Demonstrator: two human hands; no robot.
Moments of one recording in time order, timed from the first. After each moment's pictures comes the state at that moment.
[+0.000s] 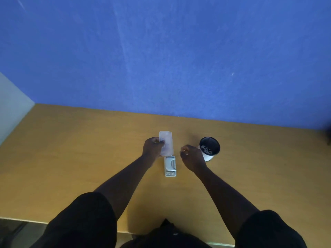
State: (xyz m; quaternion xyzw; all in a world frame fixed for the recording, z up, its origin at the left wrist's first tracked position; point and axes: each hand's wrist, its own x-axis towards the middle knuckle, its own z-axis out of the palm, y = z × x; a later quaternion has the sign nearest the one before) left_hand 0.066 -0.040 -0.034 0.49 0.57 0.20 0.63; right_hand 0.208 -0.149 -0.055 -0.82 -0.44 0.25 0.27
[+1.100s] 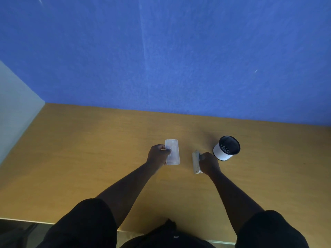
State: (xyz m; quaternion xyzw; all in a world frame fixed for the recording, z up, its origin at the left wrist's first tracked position) left_hand -0.001 -0.022 -0.036 0.50 0.57 0.13 0.64; right_hand 0.178 -0.133 -0.084 -0.89 -0.28 0.31 0.18
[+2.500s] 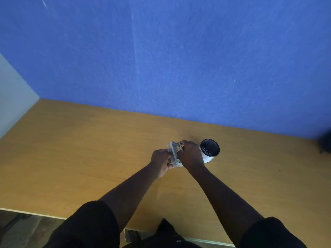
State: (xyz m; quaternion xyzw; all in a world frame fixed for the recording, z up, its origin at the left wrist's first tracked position) left_hand 0.059 -0.086 -0.031 0.29 0.52 0.18 0.78; right_hand 0.169 -0.141 -0.007 -0.84 -0.47 0.17 0.20
